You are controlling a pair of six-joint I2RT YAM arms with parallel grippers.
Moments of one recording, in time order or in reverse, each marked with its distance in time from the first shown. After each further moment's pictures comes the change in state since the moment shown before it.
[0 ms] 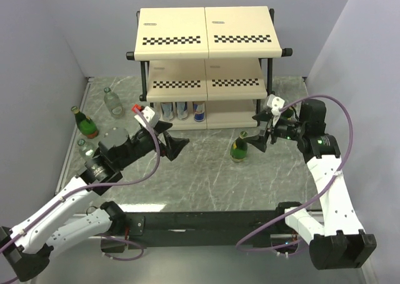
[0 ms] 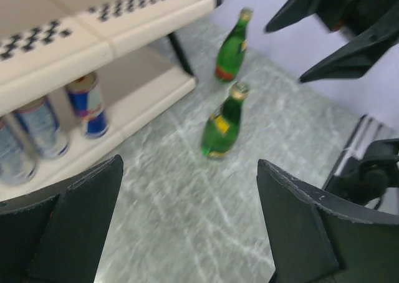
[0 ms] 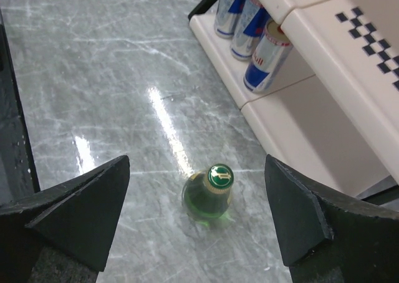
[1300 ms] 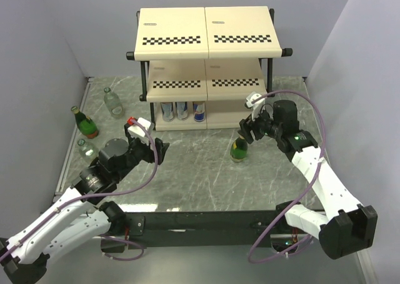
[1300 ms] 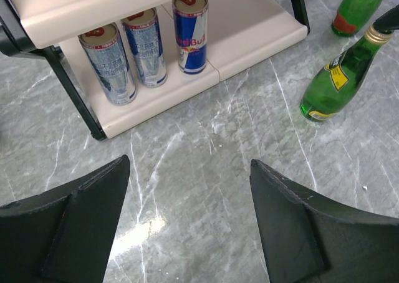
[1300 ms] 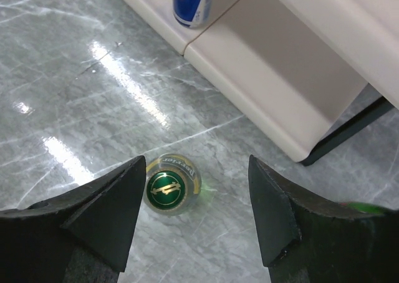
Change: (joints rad) left arm 0.001 -0.120 -0.084 -0.249 -0.345 0.127; right arm 0.243 0.117 -0.098 0.203 0.603 0.220
